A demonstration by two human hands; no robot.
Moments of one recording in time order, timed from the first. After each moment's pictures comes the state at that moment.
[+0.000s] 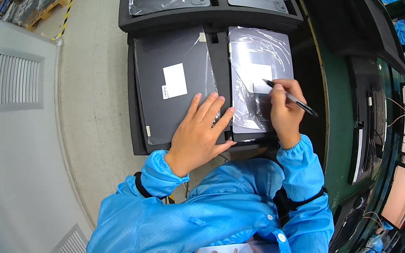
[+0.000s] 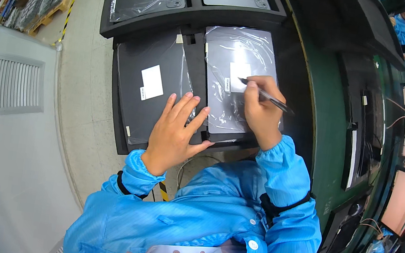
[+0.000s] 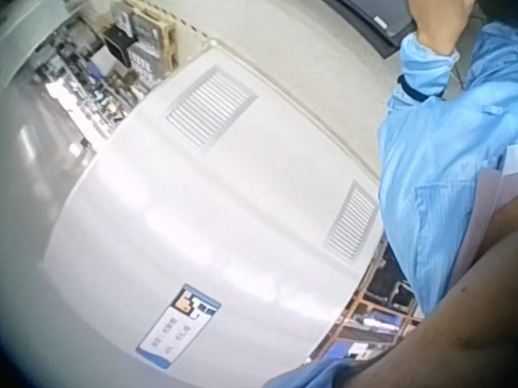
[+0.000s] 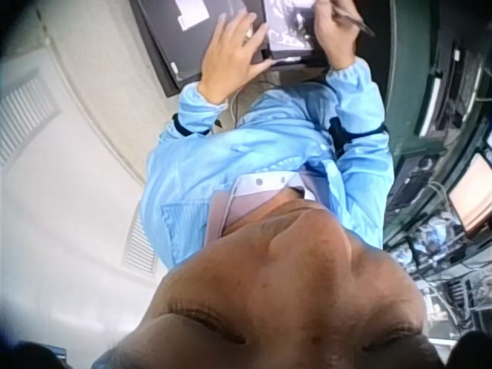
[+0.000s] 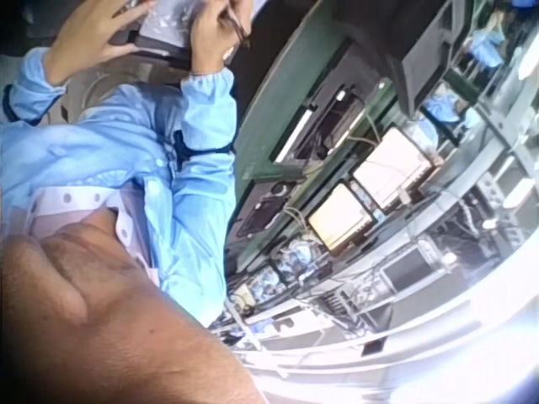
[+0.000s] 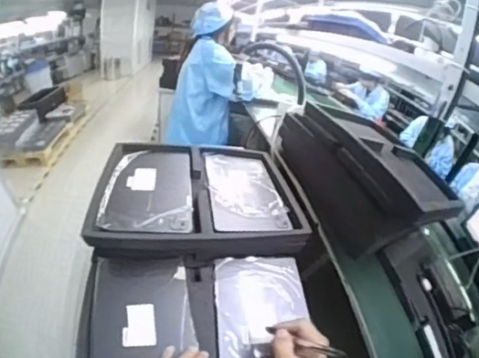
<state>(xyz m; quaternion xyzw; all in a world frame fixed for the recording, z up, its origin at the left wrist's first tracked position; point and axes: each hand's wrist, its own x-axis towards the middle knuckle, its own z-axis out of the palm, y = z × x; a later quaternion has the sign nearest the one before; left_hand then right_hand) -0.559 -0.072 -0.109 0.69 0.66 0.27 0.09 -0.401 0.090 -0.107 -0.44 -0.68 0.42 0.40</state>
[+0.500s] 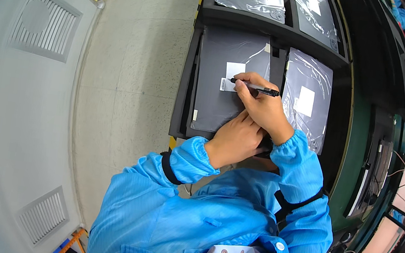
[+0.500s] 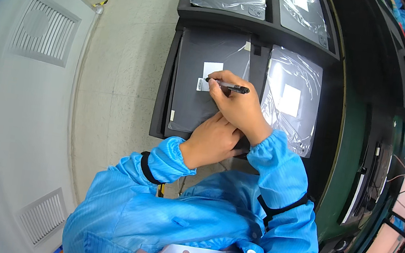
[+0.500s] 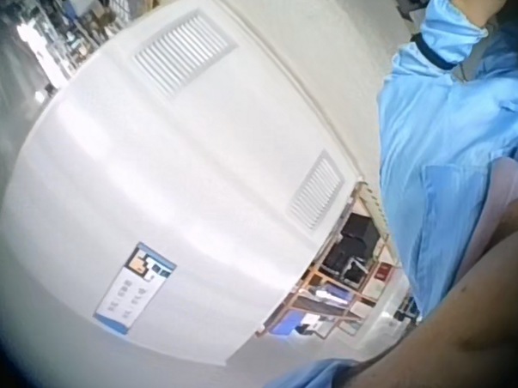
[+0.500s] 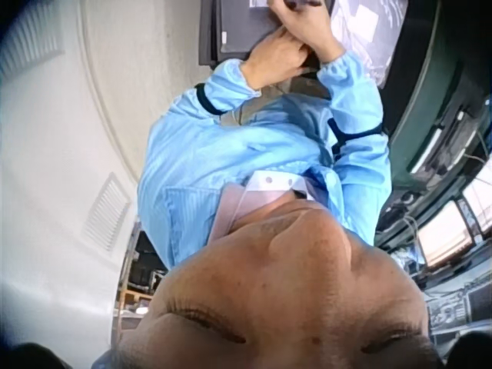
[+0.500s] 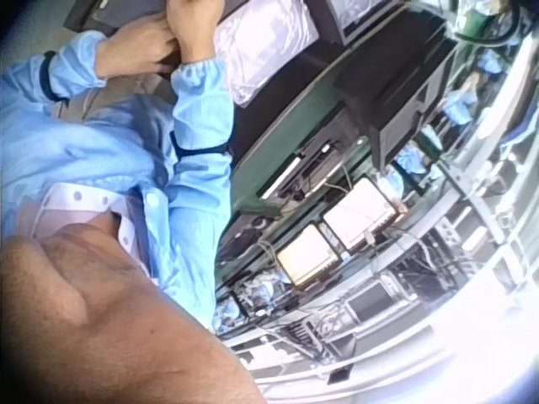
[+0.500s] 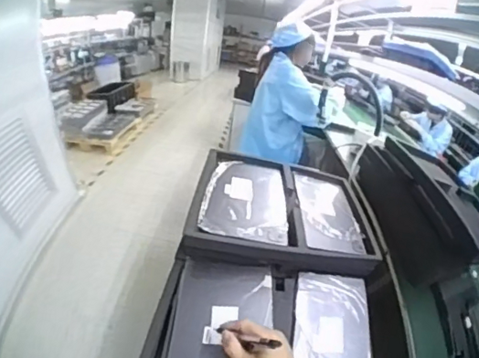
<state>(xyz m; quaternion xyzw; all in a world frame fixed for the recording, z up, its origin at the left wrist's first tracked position) -0.561 -0.090 -0.134 0.69 0.63 0.34 0.08 -0.528 0.035 -0.096 -0.27 -0.80 0.51 0.16</state>
